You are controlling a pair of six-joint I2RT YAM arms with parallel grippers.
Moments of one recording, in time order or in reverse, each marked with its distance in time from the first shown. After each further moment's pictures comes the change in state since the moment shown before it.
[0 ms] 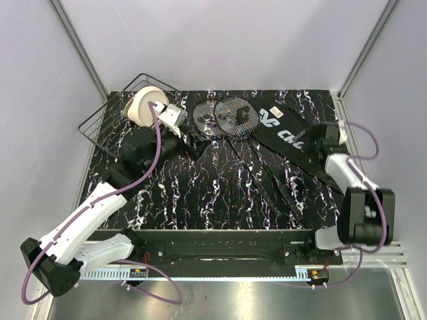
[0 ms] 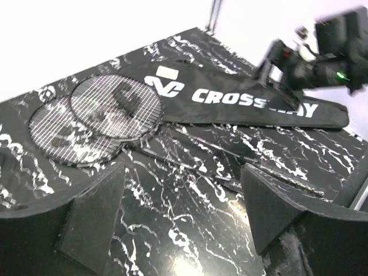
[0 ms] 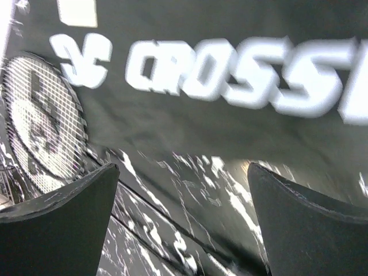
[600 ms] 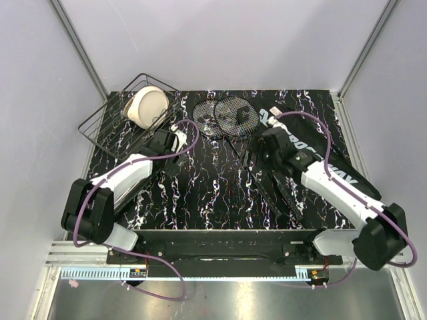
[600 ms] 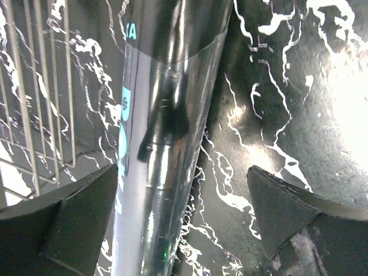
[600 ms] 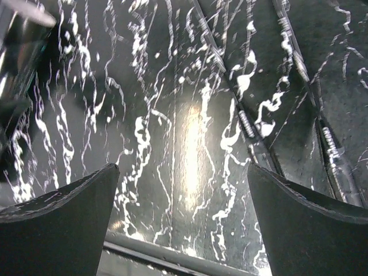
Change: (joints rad) left arm 0.258 0.472 -0.124 -0.285 -0.412 0.406; right arm 0.694 -0.138 0.219 -0.347 0.061 -0.289
